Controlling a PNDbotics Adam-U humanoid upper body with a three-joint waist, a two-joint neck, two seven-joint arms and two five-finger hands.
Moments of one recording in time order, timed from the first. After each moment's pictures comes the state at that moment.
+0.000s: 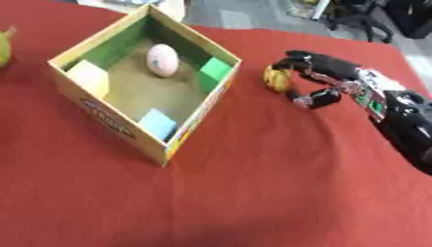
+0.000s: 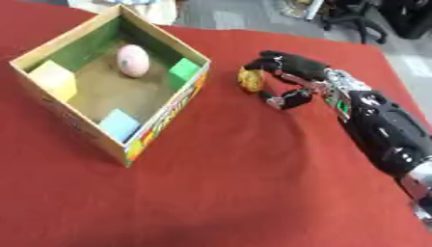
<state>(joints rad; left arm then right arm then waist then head) -0.58 0.43 -0.27 -1.99 0.41 -0.48 -0.28 -0.18 -1.03 -0.23 -1.09 0.78 -0.91 -0.23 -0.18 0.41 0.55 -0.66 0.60</state>
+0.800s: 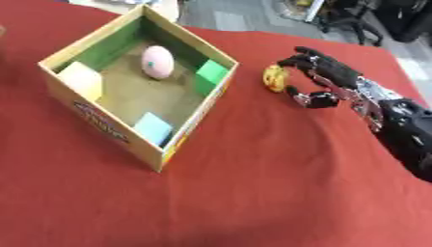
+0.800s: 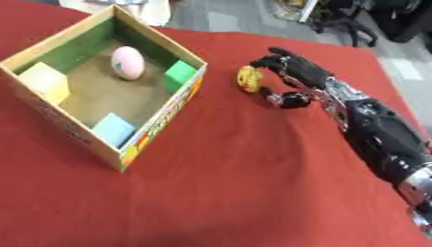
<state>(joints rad) -0.59 0.43 -0.28 -1.99 0.38 -0.48 -0.29 -0.18 -1.04 -0.23 -1.07 0.80 -0.84 -0.41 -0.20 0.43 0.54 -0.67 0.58</state>
